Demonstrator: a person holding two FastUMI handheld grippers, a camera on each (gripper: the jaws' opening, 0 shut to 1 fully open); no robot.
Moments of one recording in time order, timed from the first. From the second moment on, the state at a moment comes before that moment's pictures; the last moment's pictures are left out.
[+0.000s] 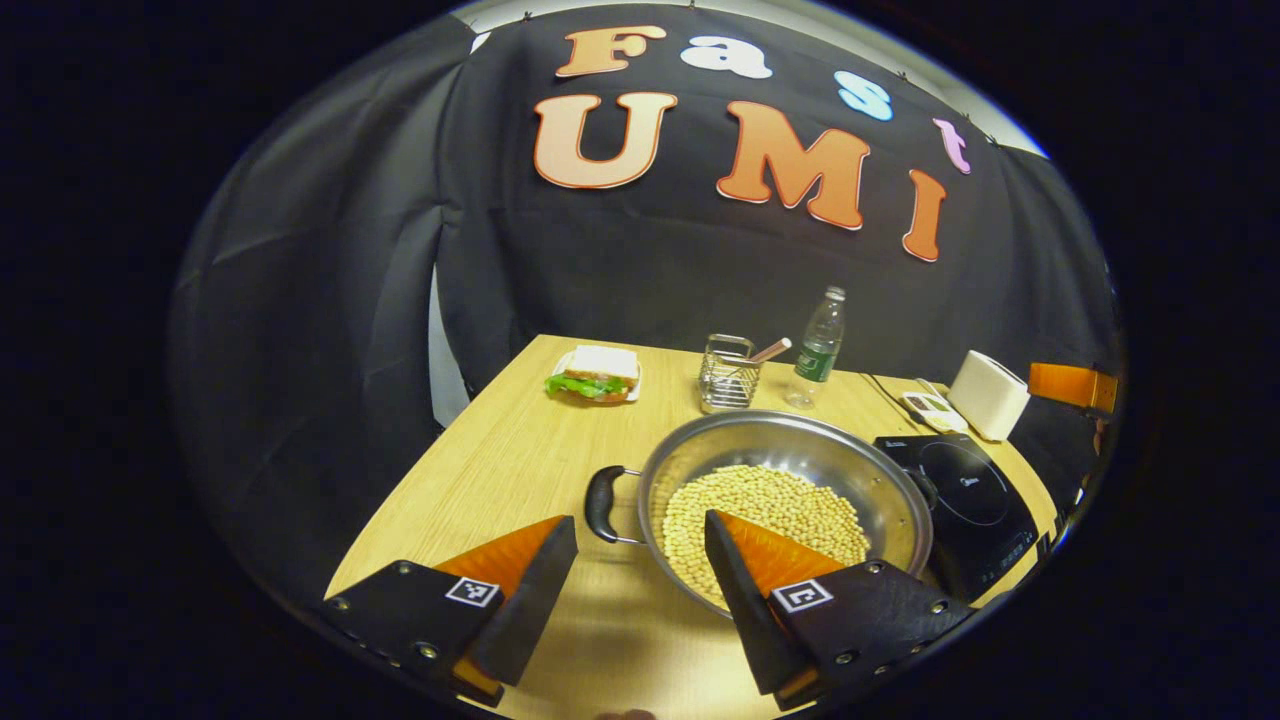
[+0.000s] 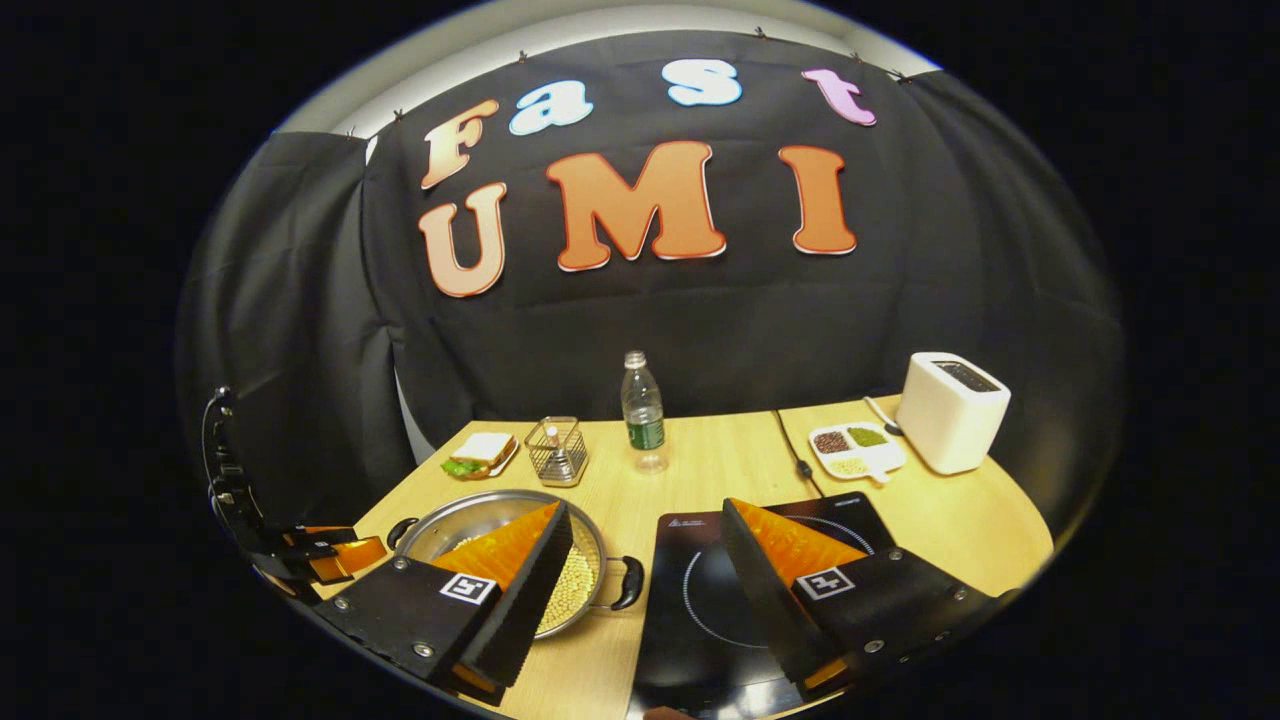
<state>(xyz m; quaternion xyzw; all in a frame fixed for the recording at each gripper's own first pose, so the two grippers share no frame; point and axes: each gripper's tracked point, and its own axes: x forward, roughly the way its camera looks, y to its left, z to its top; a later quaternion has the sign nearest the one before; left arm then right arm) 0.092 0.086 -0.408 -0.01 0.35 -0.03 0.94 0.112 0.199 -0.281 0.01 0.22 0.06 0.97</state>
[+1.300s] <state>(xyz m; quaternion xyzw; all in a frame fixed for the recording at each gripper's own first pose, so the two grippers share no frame) 0.138 0.089 -0.486 -0.02 0.42 -0.05 0.90 0.152 0.233 -0.439 -0.05 0.36 0.06 0.93</state>
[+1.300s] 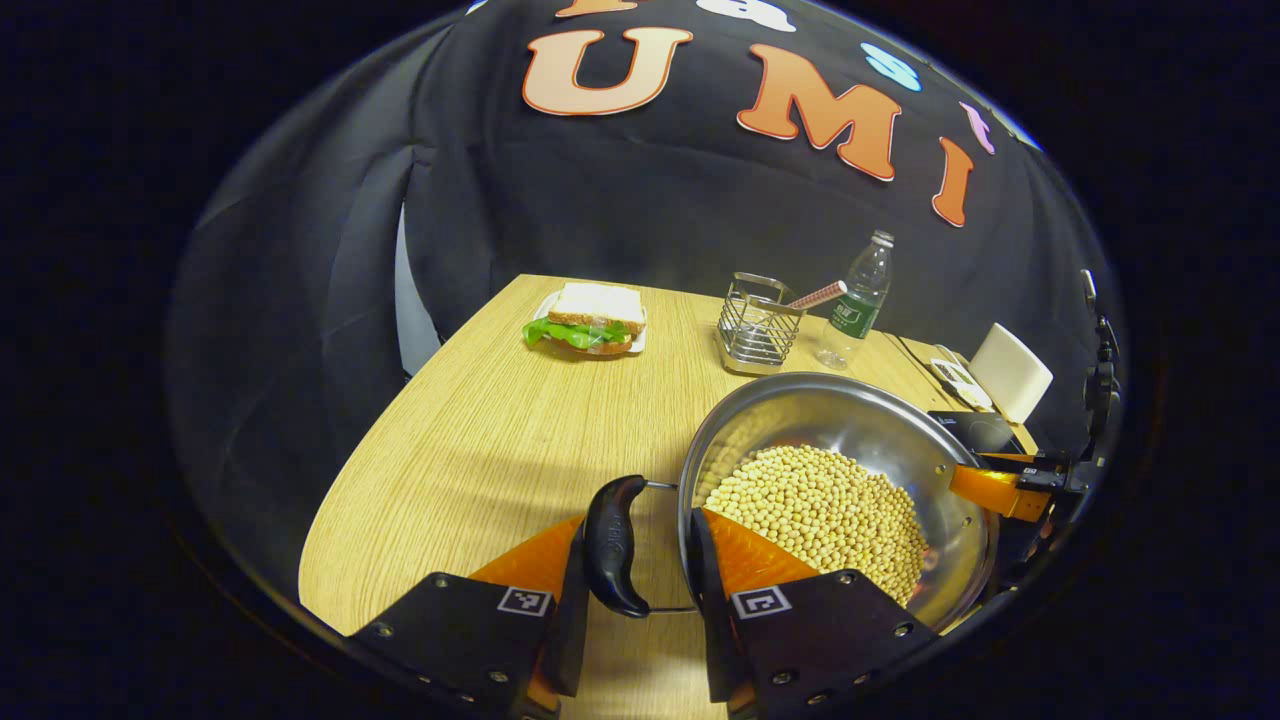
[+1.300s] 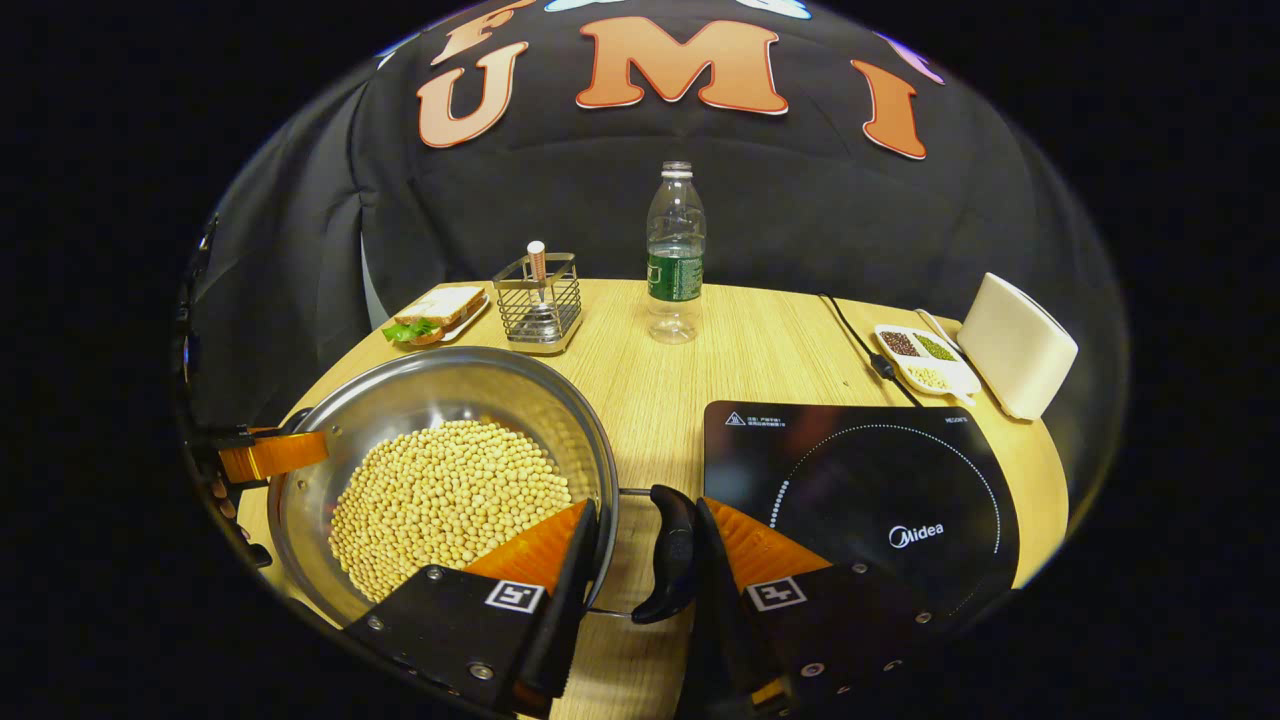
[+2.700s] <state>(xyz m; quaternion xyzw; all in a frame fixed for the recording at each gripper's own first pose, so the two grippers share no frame) 0.097 -0.135 -0.347 0.00 0.35 -0.15 0.93 0.083 0.020 -0.296 0.02 0.29 -0.01 0.96</state>
